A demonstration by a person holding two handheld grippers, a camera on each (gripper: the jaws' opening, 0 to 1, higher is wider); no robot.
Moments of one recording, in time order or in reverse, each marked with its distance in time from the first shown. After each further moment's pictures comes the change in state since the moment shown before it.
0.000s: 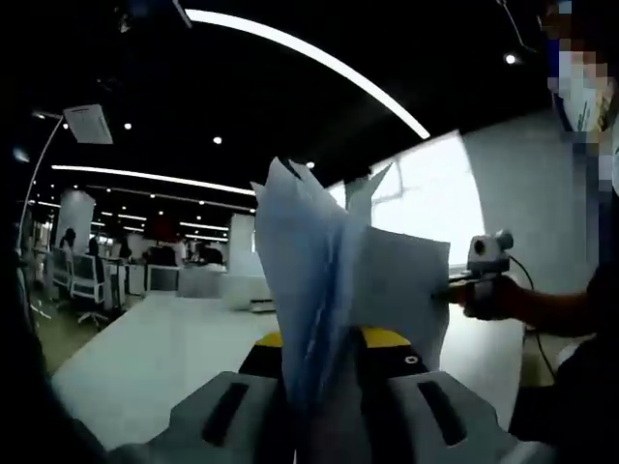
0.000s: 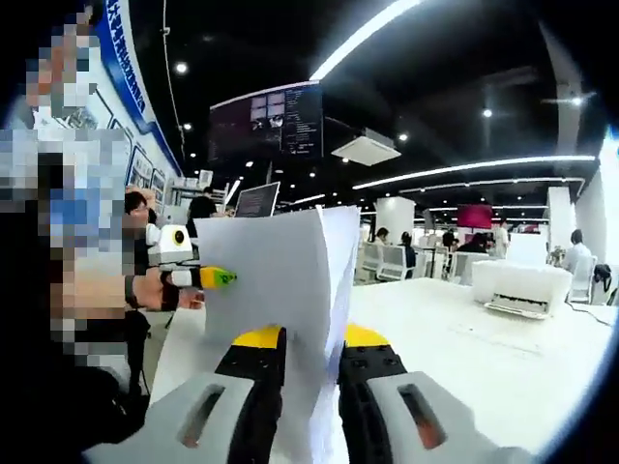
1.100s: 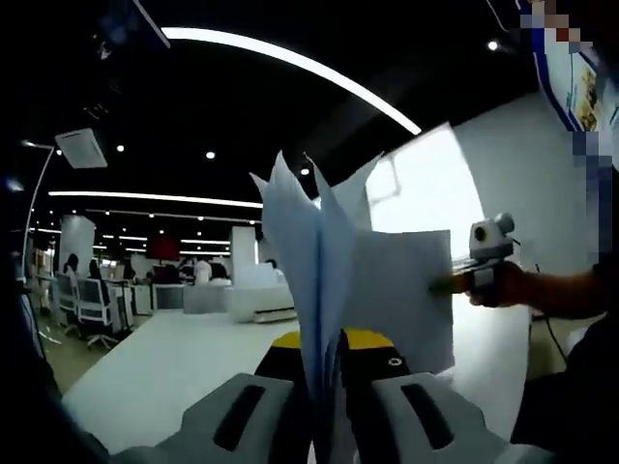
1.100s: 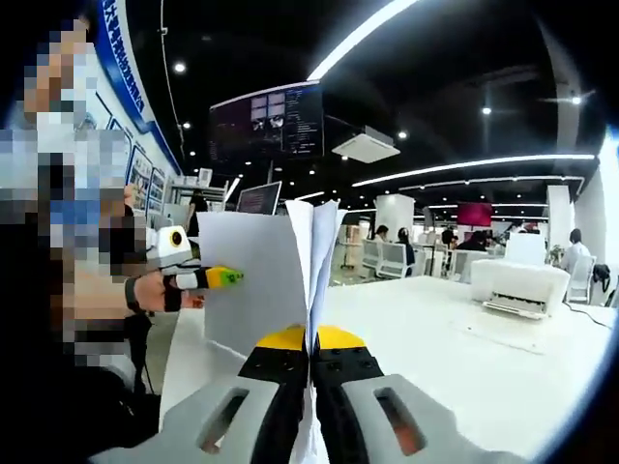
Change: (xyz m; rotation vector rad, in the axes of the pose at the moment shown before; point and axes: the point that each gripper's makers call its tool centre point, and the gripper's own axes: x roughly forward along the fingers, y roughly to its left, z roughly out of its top) left arm 0.000 -0.004 0.003 0.088 -0.013 0.015; right arm -0.007 0.006 0.005 -0.014 0.024 -0.004
